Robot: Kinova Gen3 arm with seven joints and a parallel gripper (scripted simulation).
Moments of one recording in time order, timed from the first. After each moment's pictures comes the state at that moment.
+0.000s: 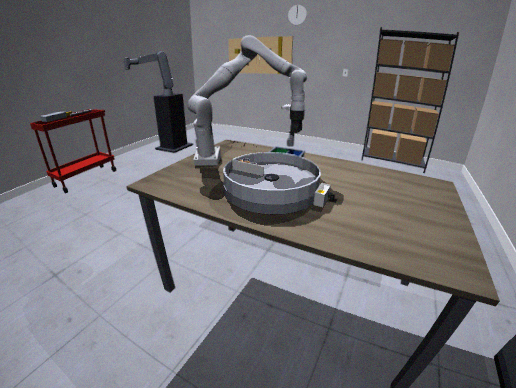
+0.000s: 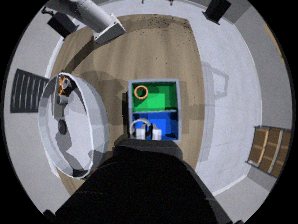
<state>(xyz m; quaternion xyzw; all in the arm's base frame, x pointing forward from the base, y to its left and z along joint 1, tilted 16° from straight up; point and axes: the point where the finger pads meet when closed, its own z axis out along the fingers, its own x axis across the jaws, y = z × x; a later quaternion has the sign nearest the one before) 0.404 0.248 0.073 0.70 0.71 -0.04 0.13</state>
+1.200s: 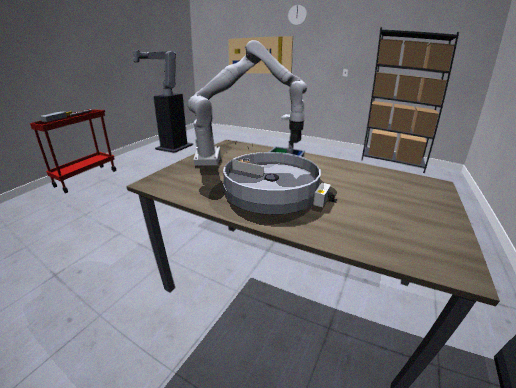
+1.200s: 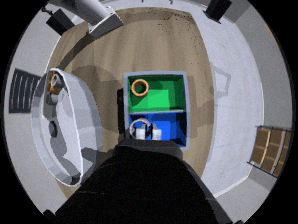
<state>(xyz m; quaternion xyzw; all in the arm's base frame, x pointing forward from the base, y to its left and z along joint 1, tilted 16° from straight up) 0.410 0.232 0.020 0.70 0.70 -0.04 0.13</state>
